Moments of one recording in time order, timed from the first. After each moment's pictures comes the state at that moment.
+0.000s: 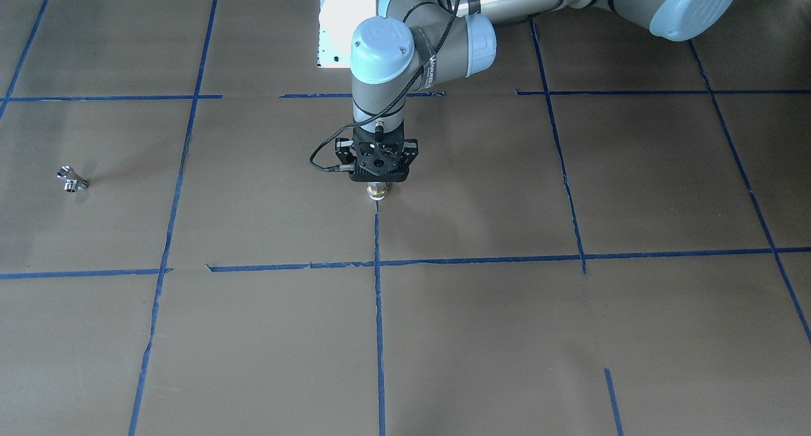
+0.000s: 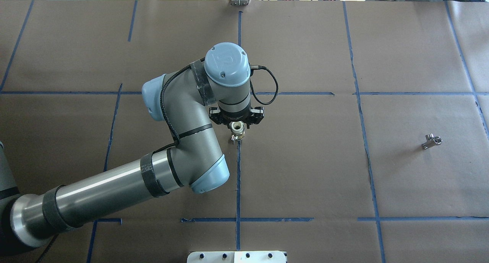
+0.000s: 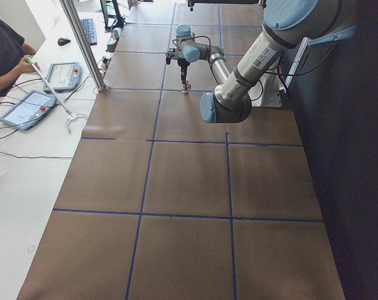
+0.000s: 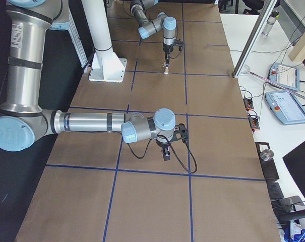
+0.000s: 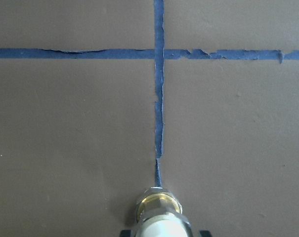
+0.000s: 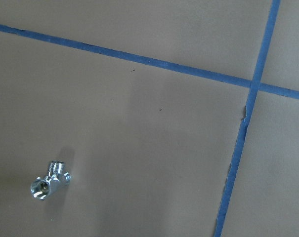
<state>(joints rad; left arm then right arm) -0.53 -2.50 -1.44 -1.58 -1.93 -1.20 1.40 -1.74 1.74 -1.32 2.41 0.05</state>
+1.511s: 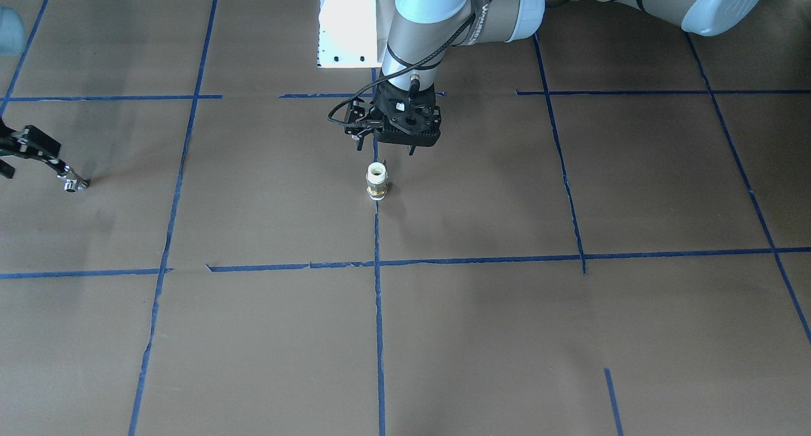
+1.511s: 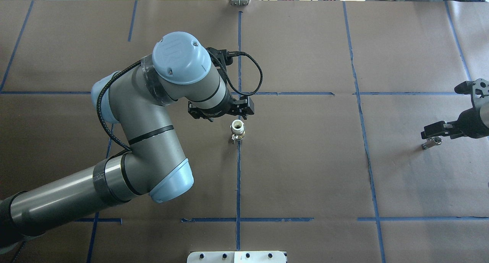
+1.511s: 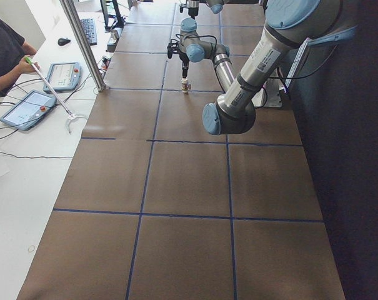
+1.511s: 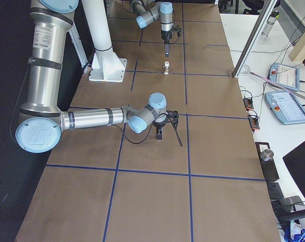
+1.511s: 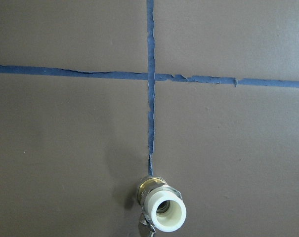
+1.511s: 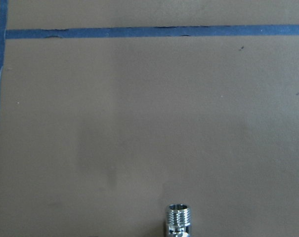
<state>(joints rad) -0.57 -2.37 -1.69 -1.61 -1.93 -1.25 0.96 -1.73 1.75 -0.95 2.17 0.84</state>
